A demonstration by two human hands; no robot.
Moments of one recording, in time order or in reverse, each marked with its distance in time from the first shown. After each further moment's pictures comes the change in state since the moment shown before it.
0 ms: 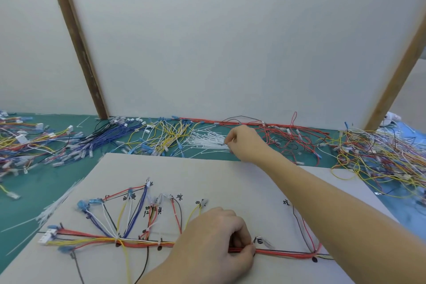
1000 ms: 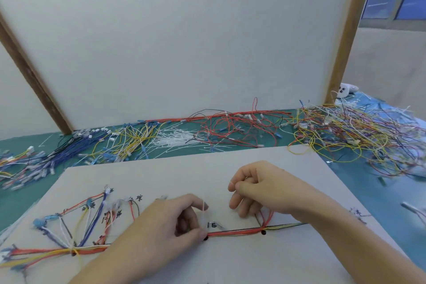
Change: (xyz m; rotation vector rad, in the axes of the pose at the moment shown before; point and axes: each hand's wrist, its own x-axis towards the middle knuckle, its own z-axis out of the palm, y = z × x) left_hand 0.005 0.016 -0.025 -0.107 -0.192 -0.110; right_hand -0.183 0.059 -0.064 0.599 -0.338 0.142
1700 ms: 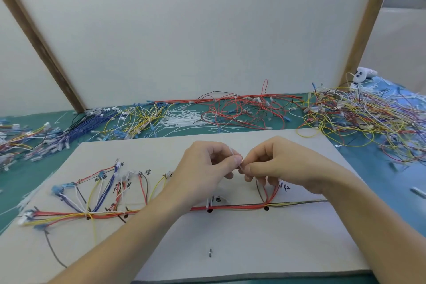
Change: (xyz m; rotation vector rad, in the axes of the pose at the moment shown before) left_hand 0.054 0.040 0.019 -0.392 0.249 -0.042; right_hand -0.003 0.006 -0.021 -0.089 -0.076 -0.146
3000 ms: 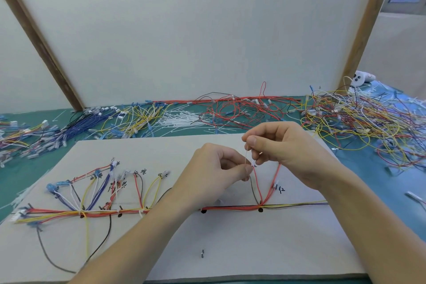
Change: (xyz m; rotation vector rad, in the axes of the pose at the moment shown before) left_hand 0.003 0.006 0.017 0.008 -0.092 -0.011; right_hand 0.004 0.007 -0.014 0.347 0.245 -0.228
